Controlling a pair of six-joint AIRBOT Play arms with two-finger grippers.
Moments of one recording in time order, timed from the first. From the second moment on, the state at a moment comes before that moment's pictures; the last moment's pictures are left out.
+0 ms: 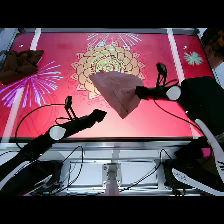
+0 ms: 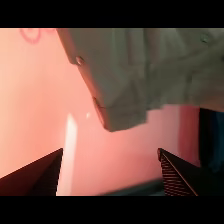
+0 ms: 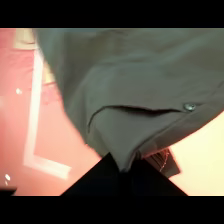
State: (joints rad) left arm -0.65 -0.85 0.42 0.48 -0.20 -1.59; right arm 0.27 -1.16 1.05 -1.13 0.82 1.61
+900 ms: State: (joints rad) left arm -0.63 -0.63 0.42 0.62 0.17 -1.58; right arm 0.22 -0.85 1.30 -1.58 1.43 1.32
